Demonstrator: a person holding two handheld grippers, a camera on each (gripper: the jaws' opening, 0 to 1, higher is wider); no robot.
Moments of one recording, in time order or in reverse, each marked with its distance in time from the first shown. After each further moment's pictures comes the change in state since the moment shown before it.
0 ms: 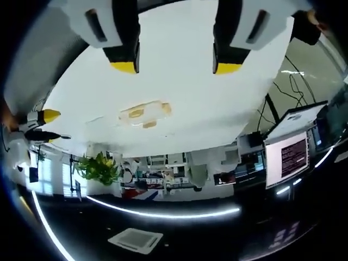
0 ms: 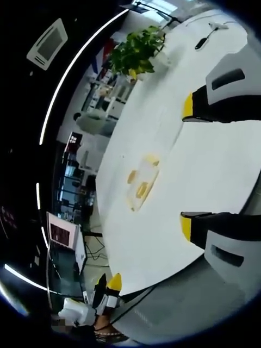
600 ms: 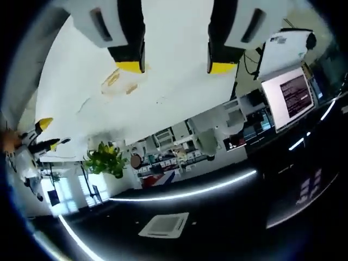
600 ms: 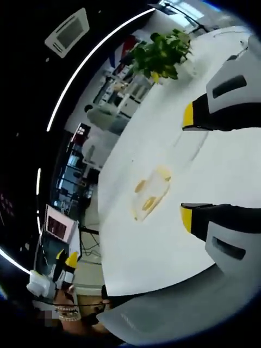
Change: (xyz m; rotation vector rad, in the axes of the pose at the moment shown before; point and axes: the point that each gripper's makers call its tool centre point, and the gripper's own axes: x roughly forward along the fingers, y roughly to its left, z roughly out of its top) left arm 0.036 0.047 0.144 0.261 -0.208 -0.043; right arm 0.018 -0.048 0.040 -0.203 0.016 0.020
